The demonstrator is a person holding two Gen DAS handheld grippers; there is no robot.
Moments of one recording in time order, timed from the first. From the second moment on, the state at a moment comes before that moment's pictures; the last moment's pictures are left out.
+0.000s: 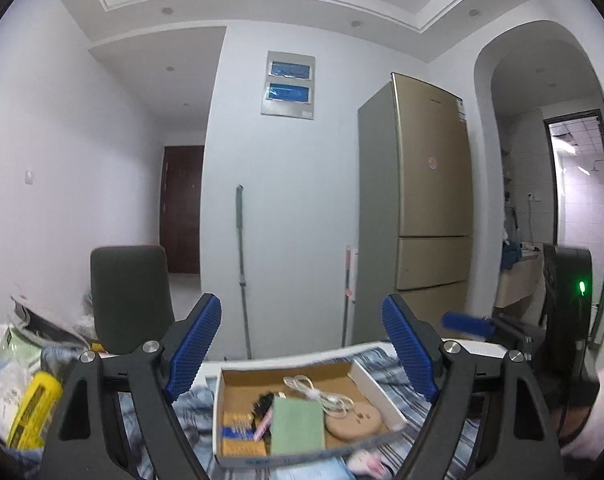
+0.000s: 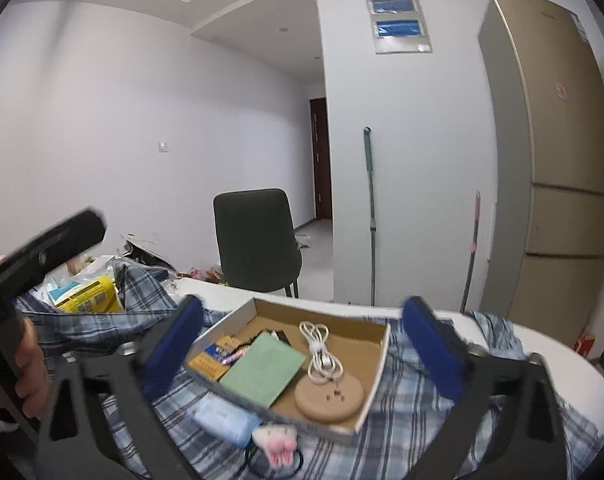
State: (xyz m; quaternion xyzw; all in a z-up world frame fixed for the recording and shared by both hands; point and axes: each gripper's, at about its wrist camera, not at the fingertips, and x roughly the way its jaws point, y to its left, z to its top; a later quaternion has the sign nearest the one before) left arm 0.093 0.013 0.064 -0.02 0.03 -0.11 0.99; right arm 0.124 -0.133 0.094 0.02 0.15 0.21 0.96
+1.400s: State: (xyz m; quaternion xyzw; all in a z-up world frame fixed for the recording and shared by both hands) left arm 0.078 0.017 -0.004 0.01 0.10 -0.05 0.99; right arm 0.070 -0.136 0.055 -0.02 0.11 0.16 0.98
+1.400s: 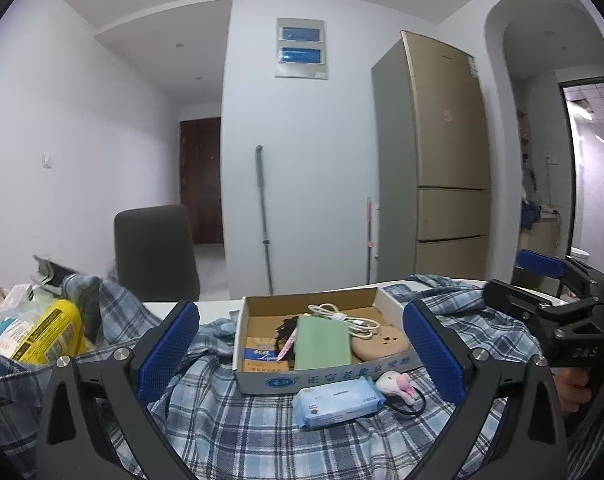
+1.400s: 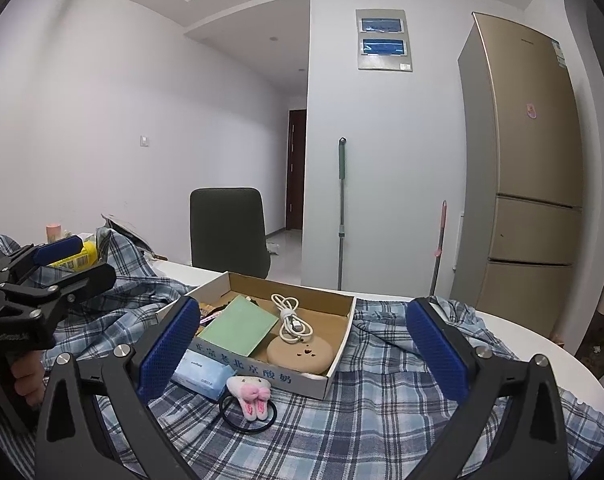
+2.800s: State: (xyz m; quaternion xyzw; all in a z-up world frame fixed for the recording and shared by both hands) left arm 0.133 0.042 -0.030 -0.03 0.26 -0.06 0.96; right arm 0.181 -0.092 -0.018 -0.03 0.46 0.25 0.85
